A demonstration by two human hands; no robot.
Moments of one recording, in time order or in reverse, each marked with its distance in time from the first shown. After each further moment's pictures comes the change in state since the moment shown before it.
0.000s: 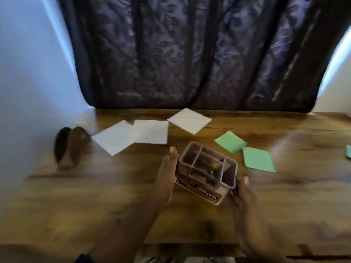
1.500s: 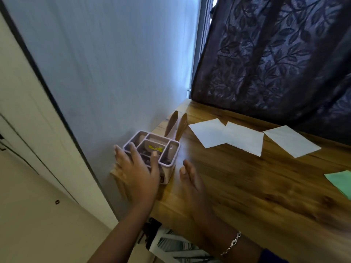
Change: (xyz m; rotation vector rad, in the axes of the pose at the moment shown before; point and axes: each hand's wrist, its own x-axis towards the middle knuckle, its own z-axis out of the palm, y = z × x) left_hand -0.099 -0.020 -0.233 0.776 1.223 0.145; right_hand -0.072 0.099 0.250 -0.564 -0.782 -0.028
